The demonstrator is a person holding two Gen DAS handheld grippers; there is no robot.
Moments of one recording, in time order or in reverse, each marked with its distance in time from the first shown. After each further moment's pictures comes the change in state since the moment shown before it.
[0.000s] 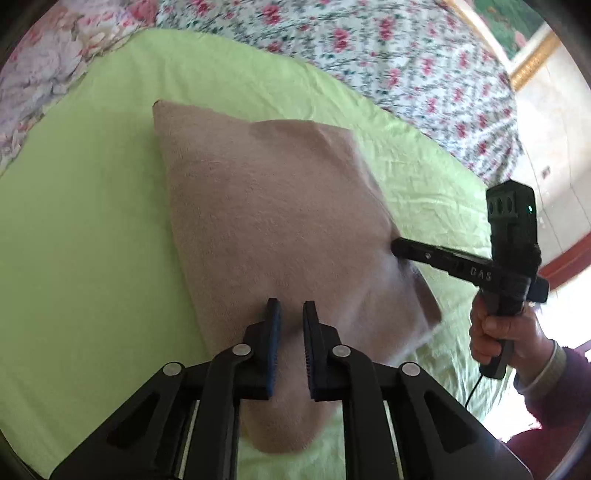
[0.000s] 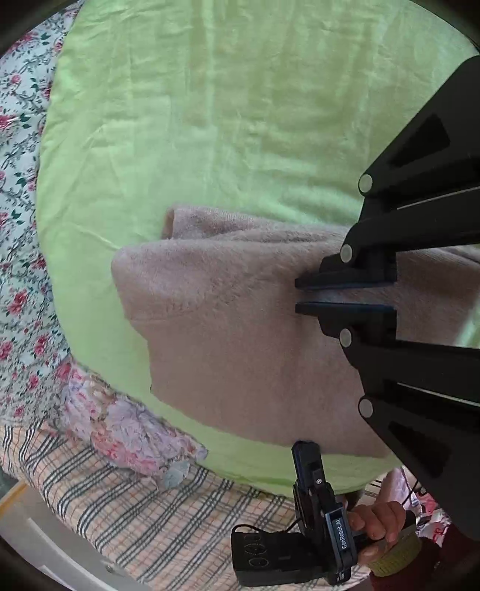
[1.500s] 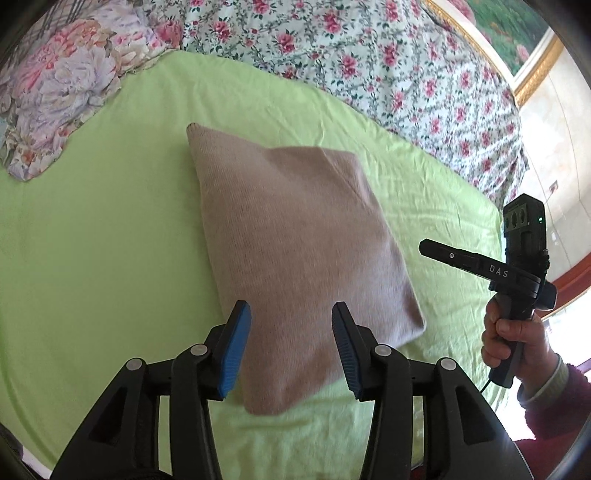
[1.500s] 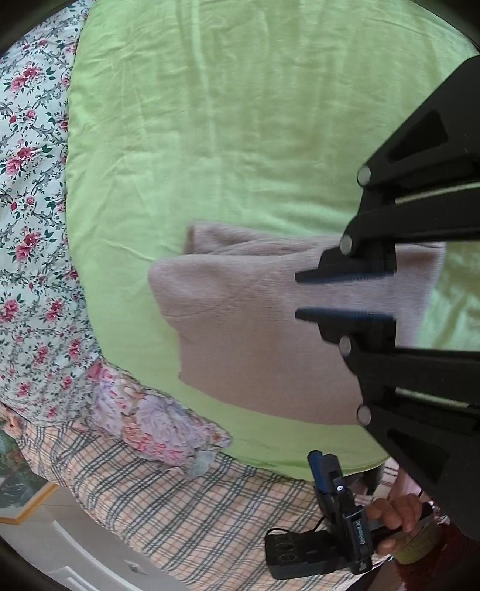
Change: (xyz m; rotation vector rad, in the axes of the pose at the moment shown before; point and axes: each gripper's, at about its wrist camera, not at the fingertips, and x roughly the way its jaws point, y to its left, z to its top) left arm -0.049 0.002 -0.007 -0.060 -0.075 0.060; right arm -0.037 0.009 0.006 0.087 -0.094 -0.008
